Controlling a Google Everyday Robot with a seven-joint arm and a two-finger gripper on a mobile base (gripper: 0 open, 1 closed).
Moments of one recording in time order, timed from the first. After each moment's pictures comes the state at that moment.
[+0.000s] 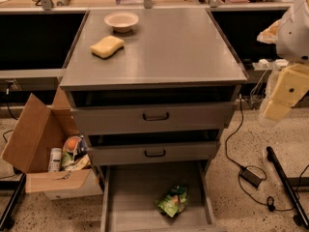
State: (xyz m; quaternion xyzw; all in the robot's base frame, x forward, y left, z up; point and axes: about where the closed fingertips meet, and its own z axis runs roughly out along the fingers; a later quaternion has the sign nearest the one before) arm 0.438 -0.214 0.985 -0.60 0.78 -0.05 0.17
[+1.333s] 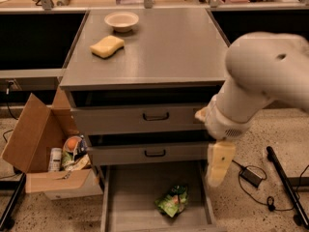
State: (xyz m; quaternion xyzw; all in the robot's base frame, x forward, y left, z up) arm 0.429 -0.147 0.792 -0.69 0.71 0.06 0.09
